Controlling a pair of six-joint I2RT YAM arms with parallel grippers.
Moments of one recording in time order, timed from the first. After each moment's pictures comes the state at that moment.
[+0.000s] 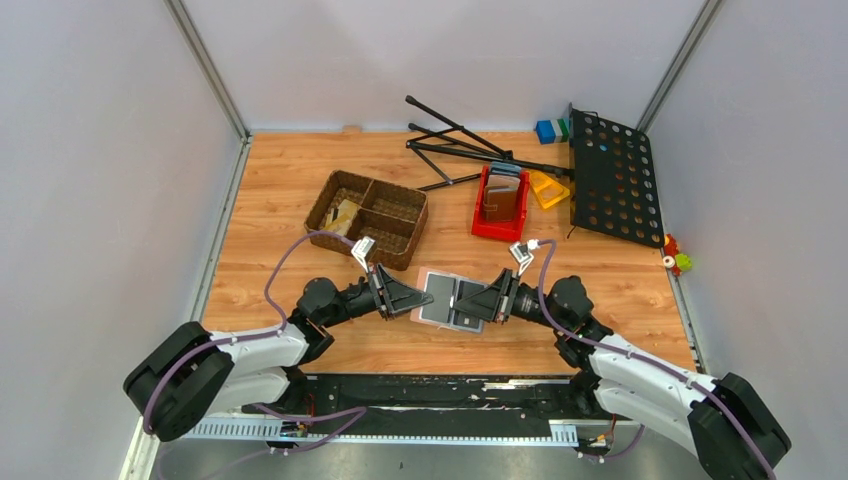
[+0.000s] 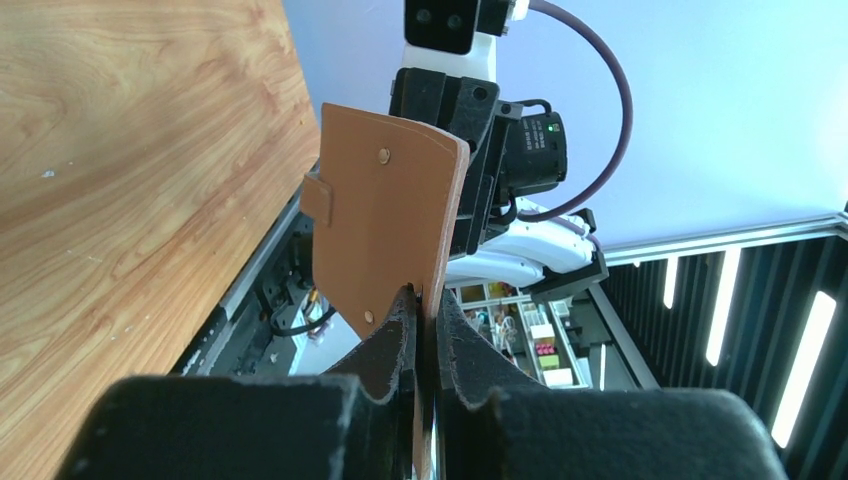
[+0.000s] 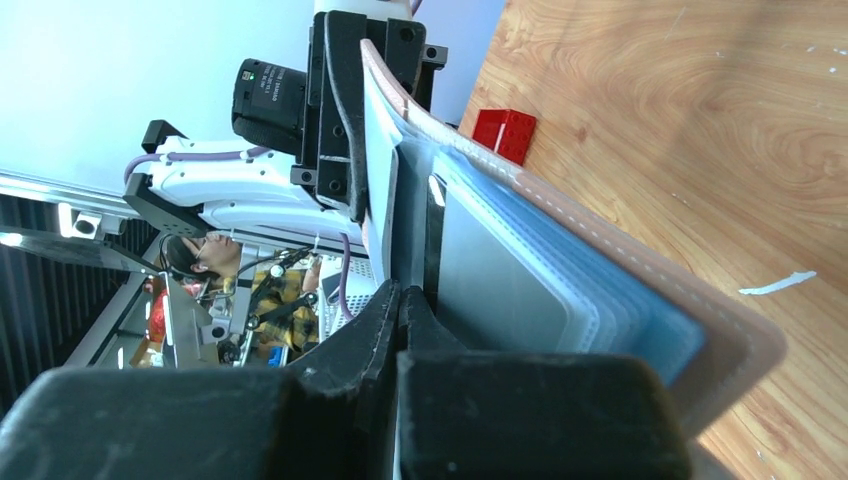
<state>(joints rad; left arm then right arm) -0.72 1.12 0.15 1.08 0.49 -1.45 0.67 0.86 0.18 0.70 -0.55 1.21</state>
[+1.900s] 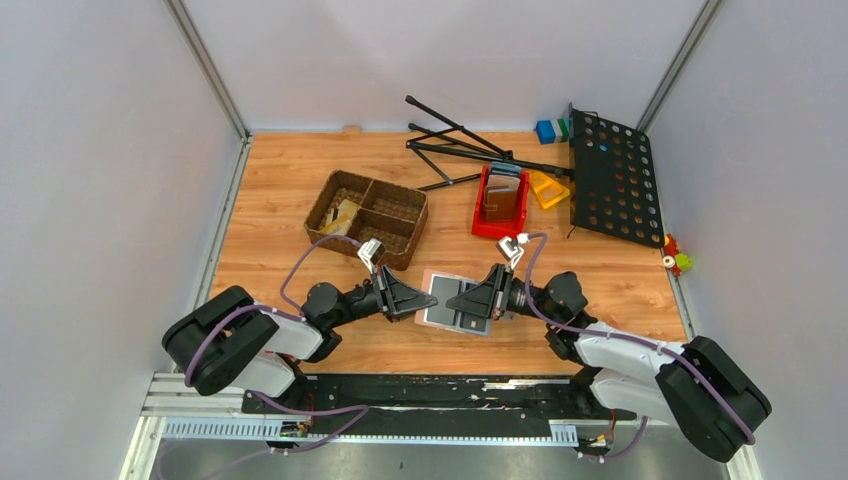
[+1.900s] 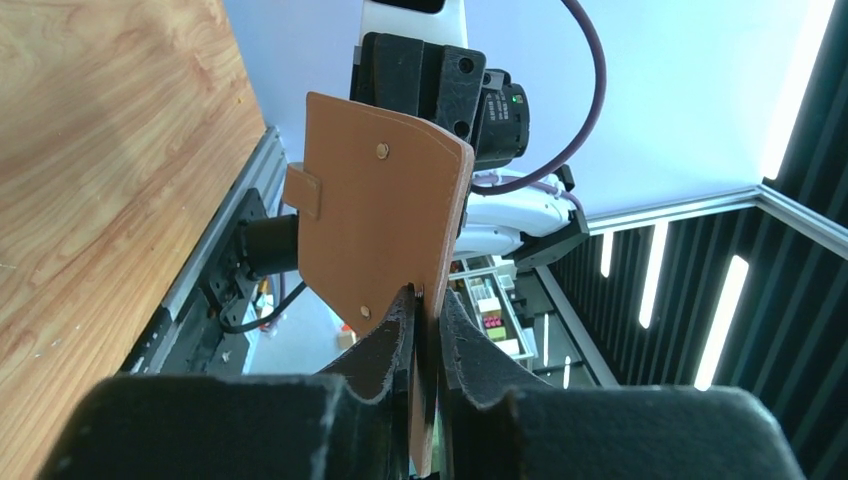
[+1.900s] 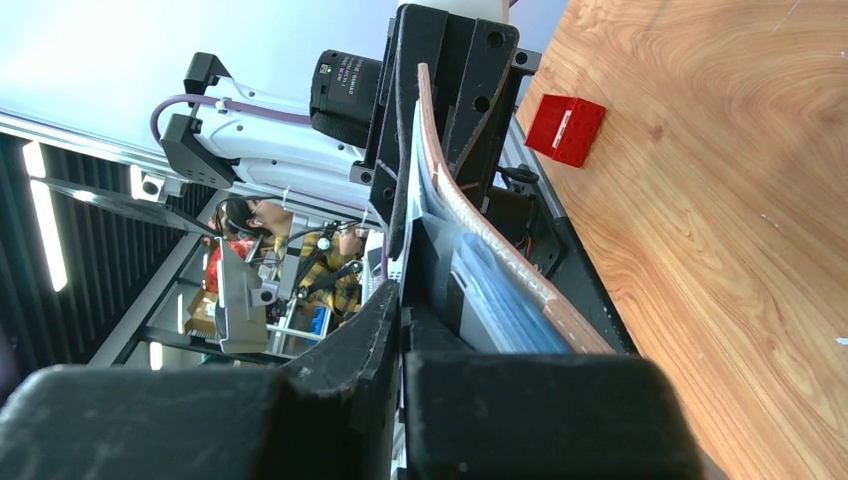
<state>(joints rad) -0.74 1.40 0.13 1.50 0.53 -1.58 0.66 1.09 0.19 1.04 -0.66 1.32</state>
